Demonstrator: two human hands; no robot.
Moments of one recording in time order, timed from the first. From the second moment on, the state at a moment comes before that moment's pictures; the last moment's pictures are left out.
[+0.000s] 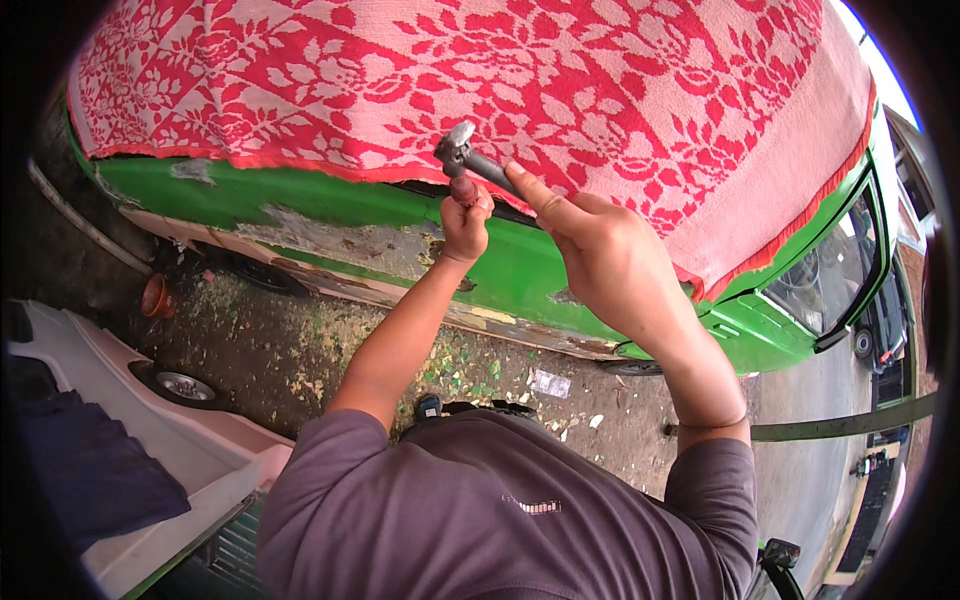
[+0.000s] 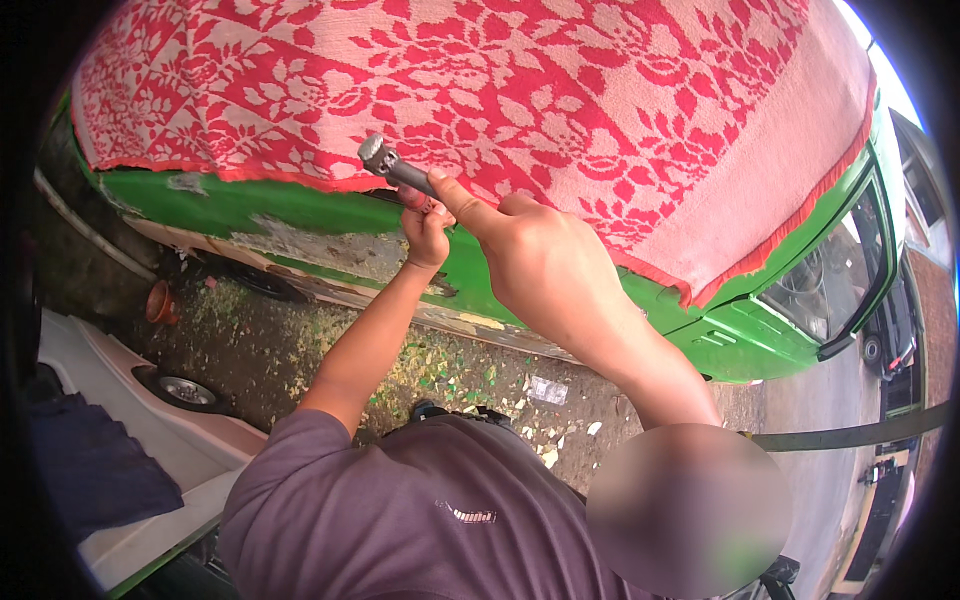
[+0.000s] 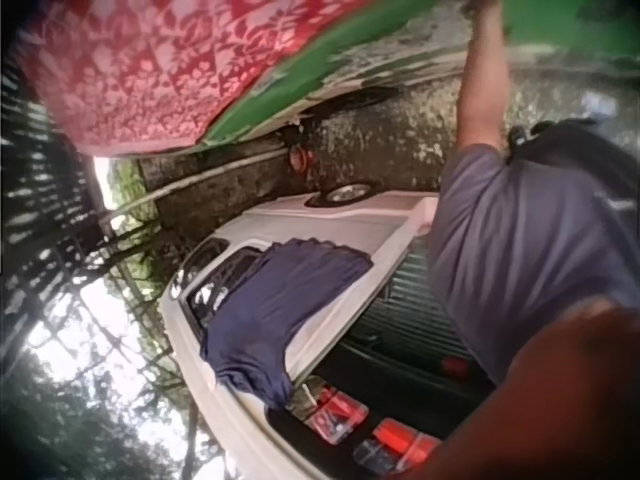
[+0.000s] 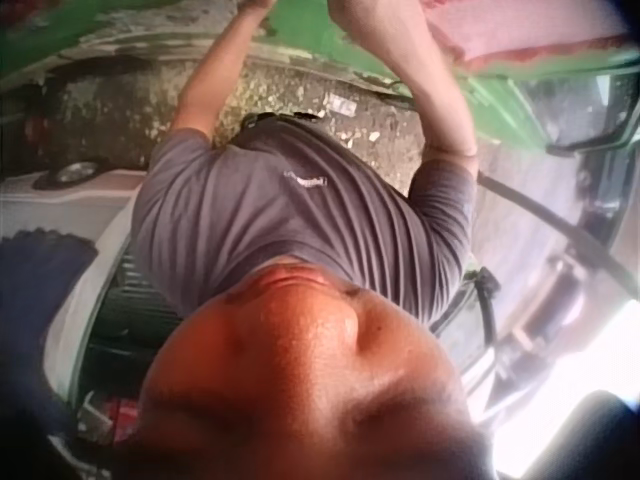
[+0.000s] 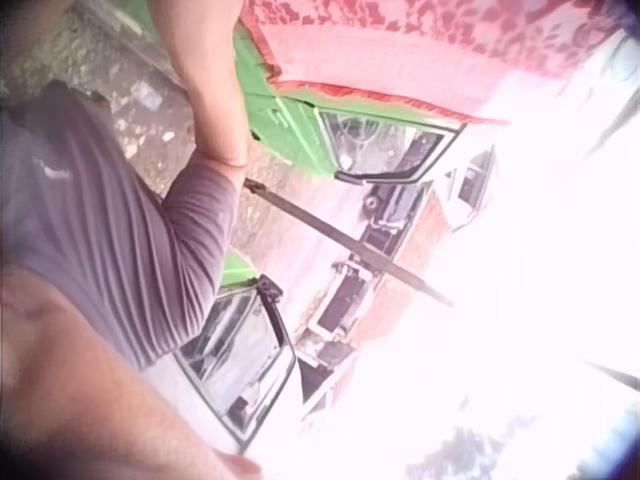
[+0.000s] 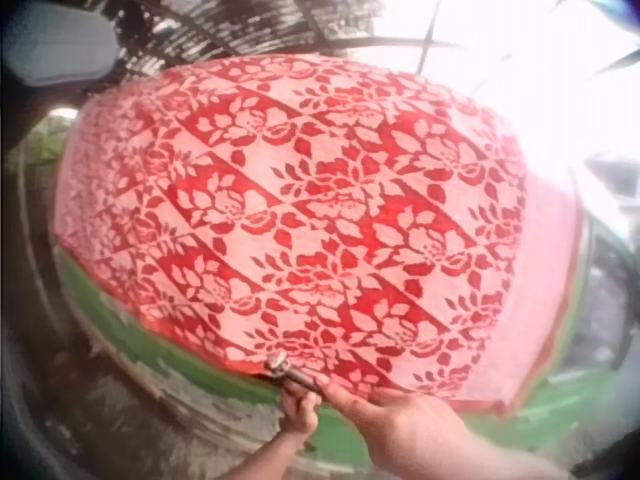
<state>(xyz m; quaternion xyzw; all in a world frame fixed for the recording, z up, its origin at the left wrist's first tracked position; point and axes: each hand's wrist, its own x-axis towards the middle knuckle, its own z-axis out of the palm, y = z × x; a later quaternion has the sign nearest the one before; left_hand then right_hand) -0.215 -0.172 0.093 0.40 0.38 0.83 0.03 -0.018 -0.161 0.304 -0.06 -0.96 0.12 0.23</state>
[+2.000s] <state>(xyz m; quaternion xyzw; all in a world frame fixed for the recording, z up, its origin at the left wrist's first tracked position) -0.237 -0.177 0.097 0.39 0.35 0.83 0.16 -0.015 -0.129 0.295 -0.12 -0.88 0.30 0.35</state>
